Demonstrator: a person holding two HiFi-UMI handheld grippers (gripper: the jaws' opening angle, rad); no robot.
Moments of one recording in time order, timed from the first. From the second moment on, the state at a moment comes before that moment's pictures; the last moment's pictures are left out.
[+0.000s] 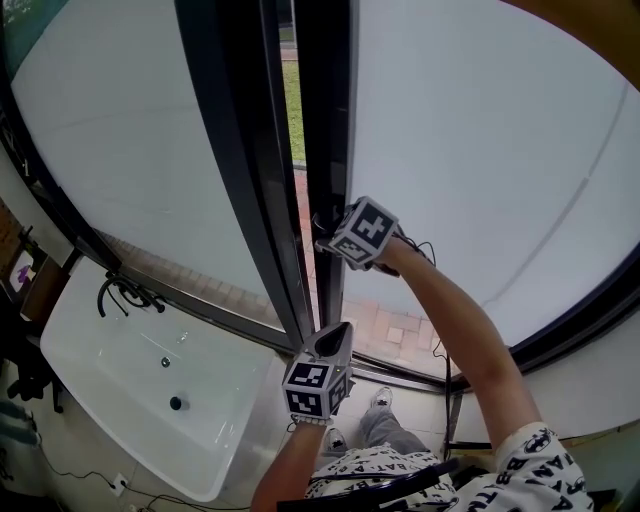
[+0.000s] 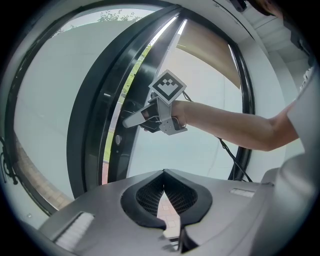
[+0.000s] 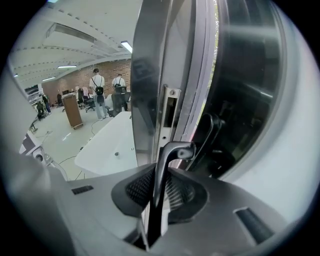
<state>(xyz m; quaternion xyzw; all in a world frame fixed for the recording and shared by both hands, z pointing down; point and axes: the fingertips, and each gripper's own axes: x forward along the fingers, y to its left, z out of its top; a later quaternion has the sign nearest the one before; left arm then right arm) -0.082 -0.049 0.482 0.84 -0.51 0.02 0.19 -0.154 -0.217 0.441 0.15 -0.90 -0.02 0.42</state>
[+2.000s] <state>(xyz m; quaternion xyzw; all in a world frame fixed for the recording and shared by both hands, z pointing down) 0.010 -0.326 0.505 0.83 -0.51 0.05 0.23 -0.024 -0.528 0.440 0.29 -0.89 0.07 0.36</state>
